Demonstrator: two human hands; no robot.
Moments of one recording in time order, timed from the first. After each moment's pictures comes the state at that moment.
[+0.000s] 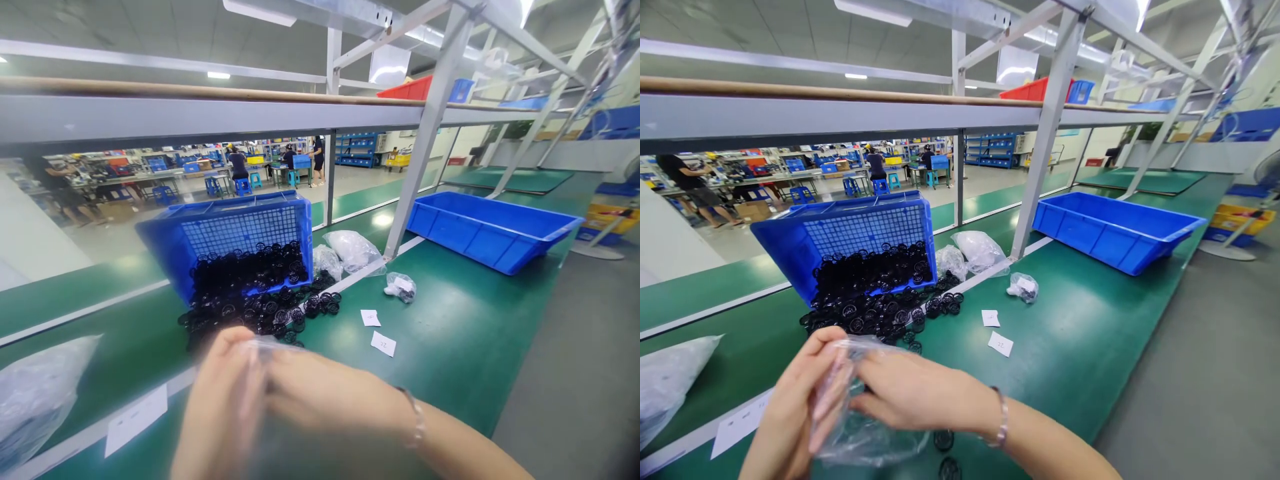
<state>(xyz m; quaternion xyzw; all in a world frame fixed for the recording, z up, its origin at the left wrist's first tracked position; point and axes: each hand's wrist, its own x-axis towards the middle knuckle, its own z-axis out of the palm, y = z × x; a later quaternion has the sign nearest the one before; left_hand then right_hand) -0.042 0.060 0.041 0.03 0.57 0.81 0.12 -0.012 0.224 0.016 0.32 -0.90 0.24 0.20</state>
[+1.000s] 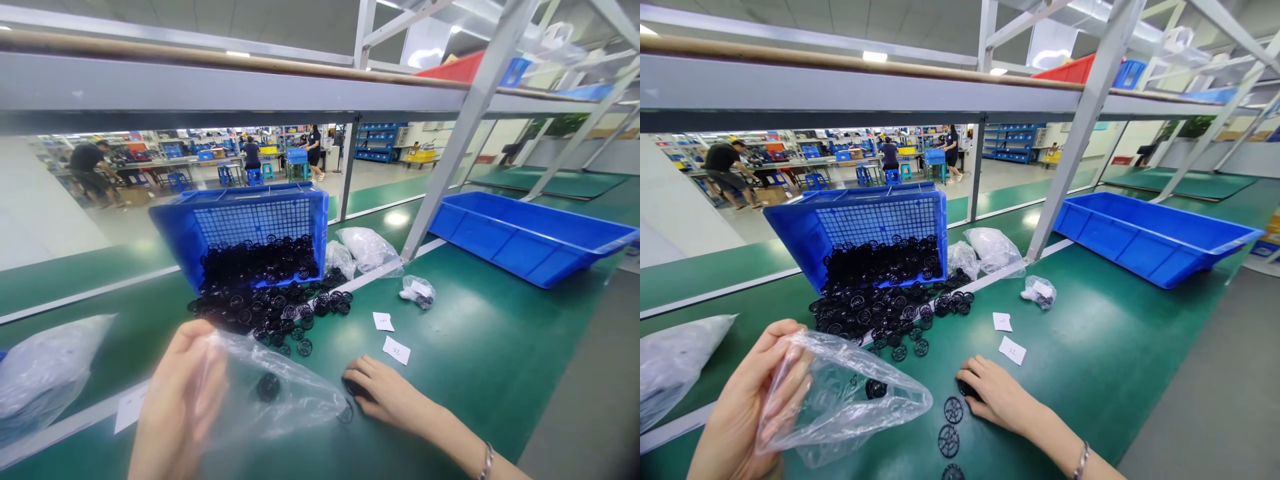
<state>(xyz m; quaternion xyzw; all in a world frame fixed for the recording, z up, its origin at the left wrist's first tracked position) -0.071 0.021 0.037 0.02 0.54 0.84 0.07 0.007 0.337 -0.135 0.17 -0.97 0.15 0.01</state>
